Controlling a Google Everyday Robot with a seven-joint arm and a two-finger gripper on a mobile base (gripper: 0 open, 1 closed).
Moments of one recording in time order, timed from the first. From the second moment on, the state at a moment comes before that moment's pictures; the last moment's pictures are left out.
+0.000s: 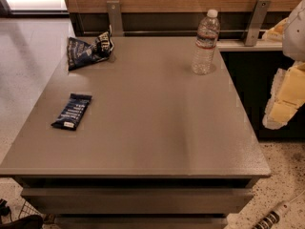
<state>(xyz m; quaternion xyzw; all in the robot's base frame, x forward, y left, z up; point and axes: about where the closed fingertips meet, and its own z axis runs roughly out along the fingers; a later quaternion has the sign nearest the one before) 0.438 -0.215 0.984 -0.60 0.78 -0.04 0.17</state>
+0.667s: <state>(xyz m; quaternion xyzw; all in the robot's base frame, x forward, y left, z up) 0.480 -0.215 0.988 -0.59 0.78 -0.03 0.21</state>
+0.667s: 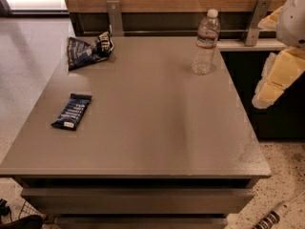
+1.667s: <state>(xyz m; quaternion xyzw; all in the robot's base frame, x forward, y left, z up) 0.627 -0.198 0.967 -0.49 0.75 0.11 0.43</state>
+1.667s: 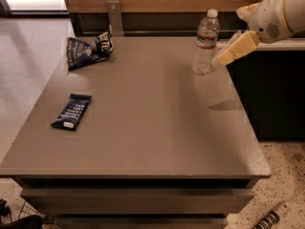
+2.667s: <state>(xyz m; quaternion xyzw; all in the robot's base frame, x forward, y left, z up) 0.670 -0.238 0.918 -0.32 0.71 0.19 0.60</state>
